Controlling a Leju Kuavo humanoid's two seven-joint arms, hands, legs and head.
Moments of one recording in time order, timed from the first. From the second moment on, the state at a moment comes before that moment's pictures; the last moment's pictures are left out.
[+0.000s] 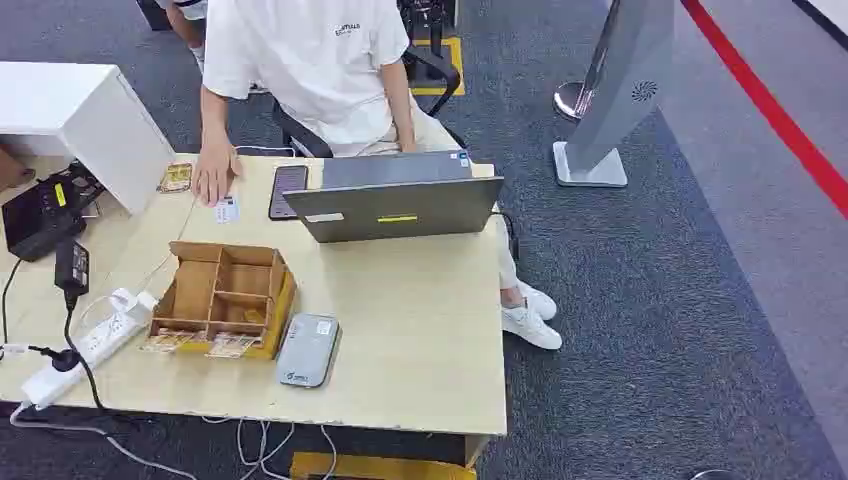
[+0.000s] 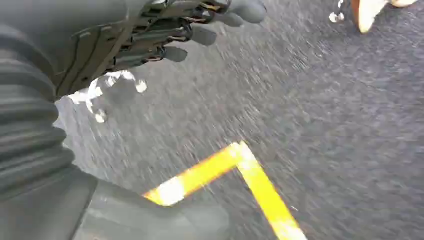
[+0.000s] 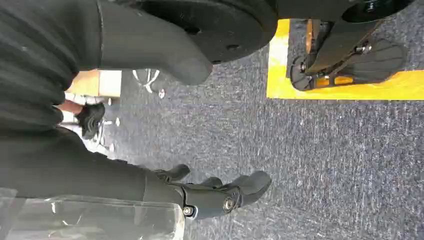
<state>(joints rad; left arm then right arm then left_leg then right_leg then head) -0.06 -0.31 1.30 -0.34 -0.04 0.53 -0.70 -0.07 0.26 -0.78 -0.20 0.94 -0.25 0.06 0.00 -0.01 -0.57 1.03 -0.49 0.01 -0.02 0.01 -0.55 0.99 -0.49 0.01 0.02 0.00</state>
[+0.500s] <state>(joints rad) 0.21 -0.31 0.66 -0.93 0.43 0.58 -0.69 -0.06 0.26 -0.81 -0.20 0.93 -0.25 0.01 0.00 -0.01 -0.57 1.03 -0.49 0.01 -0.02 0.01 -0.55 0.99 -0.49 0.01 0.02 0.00</state>
